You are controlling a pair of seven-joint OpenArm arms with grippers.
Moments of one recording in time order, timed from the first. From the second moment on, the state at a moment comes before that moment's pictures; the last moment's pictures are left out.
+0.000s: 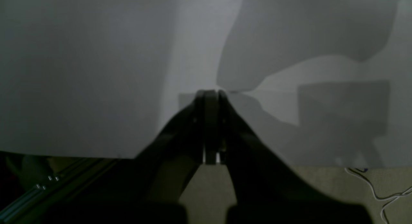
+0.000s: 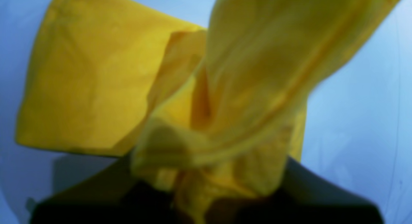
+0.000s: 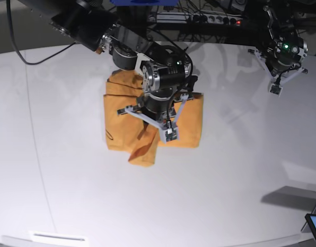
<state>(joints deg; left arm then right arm) 22.2 -15.6 -29.9 107.1 -1.6 -32.6 62.2 11.1 -3.3 -55.4 95.3 -25.7 -38.8 -78.8</state>
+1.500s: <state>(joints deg) 22.1 -15.5 -29.9 107.1 -1.6 -32.6 62.0 15.4 -5.8 -63.1 87.3 -25.7 -38.8 -78.3</state>
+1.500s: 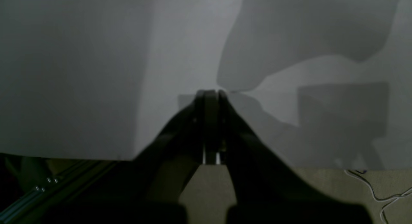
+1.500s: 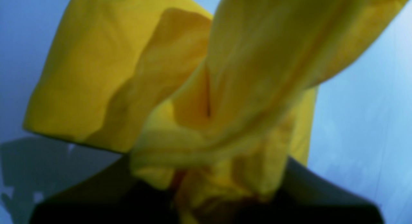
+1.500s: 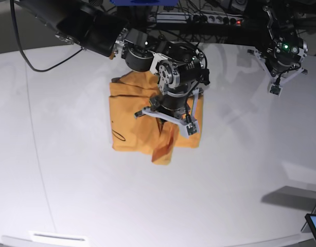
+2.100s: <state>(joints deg) 22.2 -15.7 -23.7 107.1 -1.6 -32.6 62.0 16.0 -5.8 -64.9 87.3 -25.7 -38.8 -76.0</state>
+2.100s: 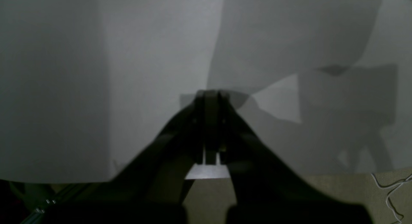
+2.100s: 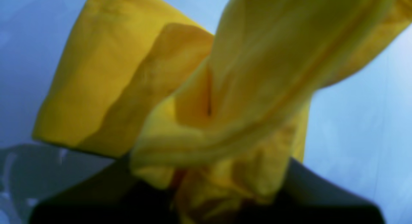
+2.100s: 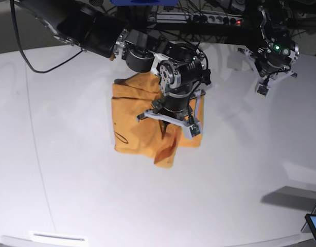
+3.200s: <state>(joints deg) 22.1 -15.7 -23.7 107.1 -1.6 -32.6 62.0 16.6 -6.1 -72.8 80.8 -25.5 -38.8 -73.8</state>
